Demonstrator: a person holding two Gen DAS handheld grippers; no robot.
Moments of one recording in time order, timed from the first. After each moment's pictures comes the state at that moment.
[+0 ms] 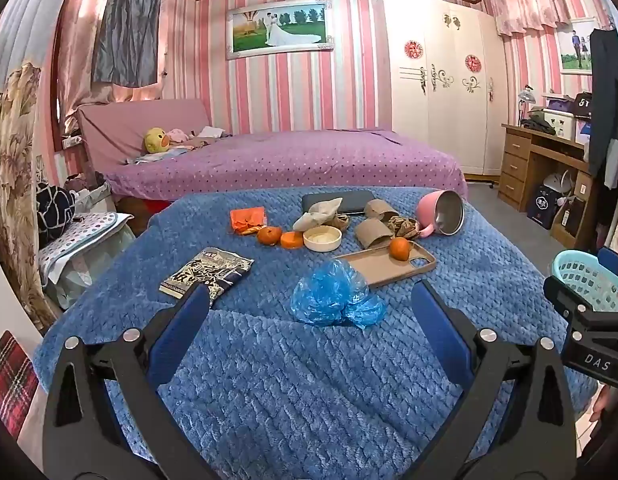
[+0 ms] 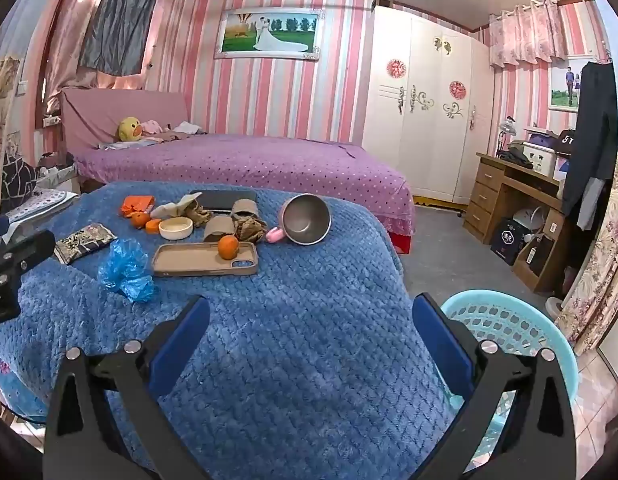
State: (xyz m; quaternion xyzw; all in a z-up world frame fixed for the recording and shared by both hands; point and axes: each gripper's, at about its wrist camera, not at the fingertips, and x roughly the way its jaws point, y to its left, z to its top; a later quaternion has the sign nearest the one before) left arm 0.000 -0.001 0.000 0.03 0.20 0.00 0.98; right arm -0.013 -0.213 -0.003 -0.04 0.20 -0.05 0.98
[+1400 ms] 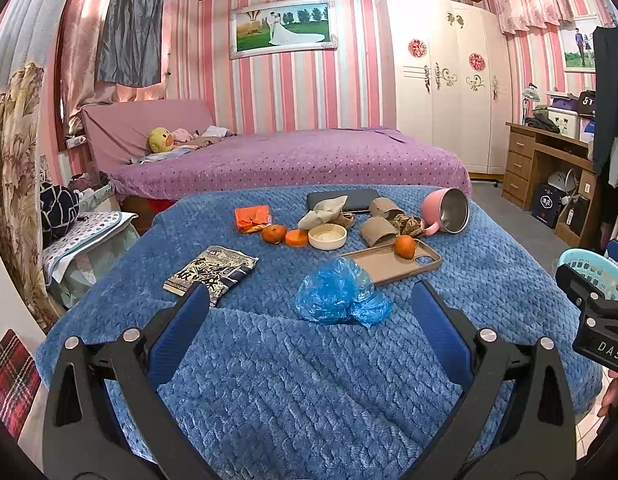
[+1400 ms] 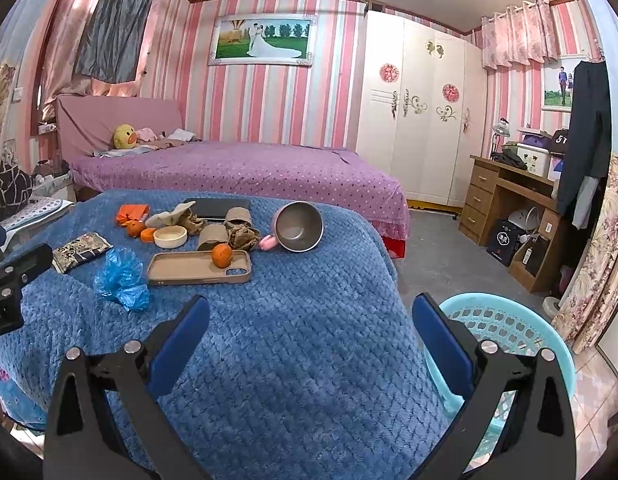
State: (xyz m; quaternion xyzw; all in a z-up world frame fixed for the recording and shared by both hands) left arm 0.001 0.002 -0.002 0.03 0.20 0.00 0.98; right arm -0.012 -0.223 0.000 -0.03 0.19 -0.06 0.98
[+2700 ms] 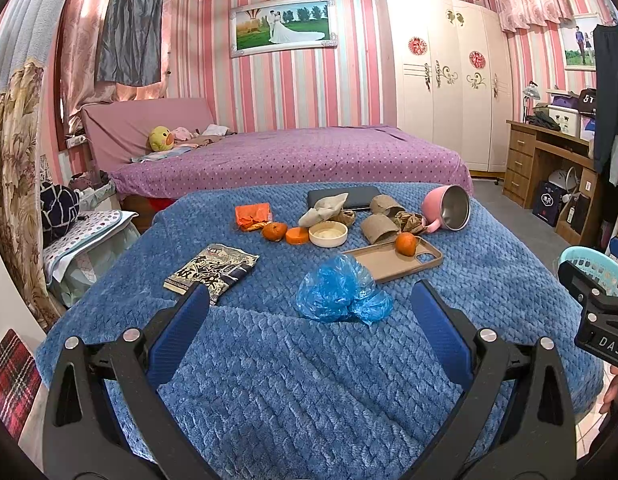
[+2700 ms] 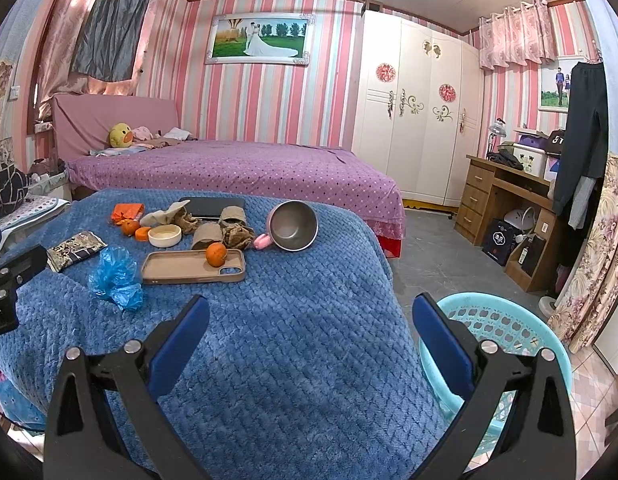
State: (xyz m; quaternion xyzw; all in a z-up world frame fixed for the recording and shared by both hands) left arm 0.000 0.003 -0.004 0.03 0.20 0.00 0.98; right arm -0.010 -0.223 -0.003 -0.03 0.19 -0.07 0.98
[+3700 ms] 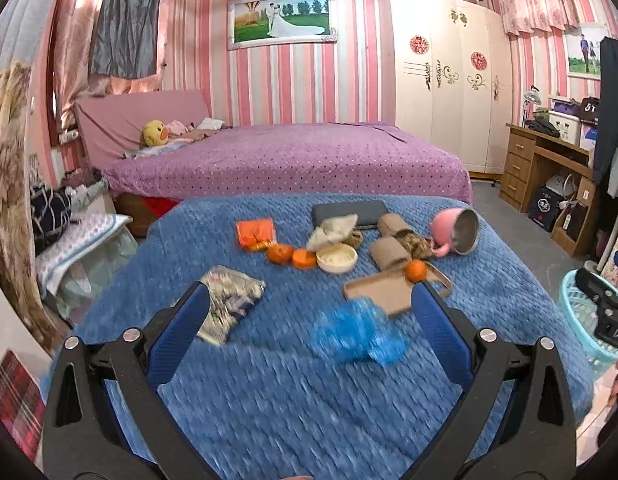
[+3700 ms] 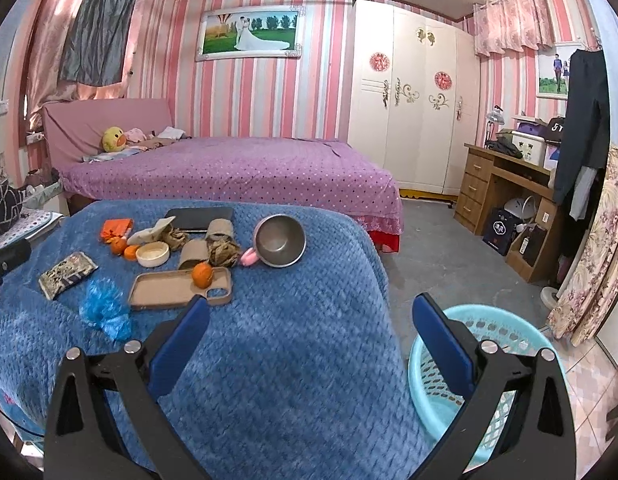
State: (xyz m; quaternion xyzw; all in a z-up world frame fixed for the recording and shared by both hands) left arm 0.044 0.023 0.030 0.02 0.22 0.00 0.98; right arm 0.028 -0.248 0.029 0.00 0.22 -0.07 0.97
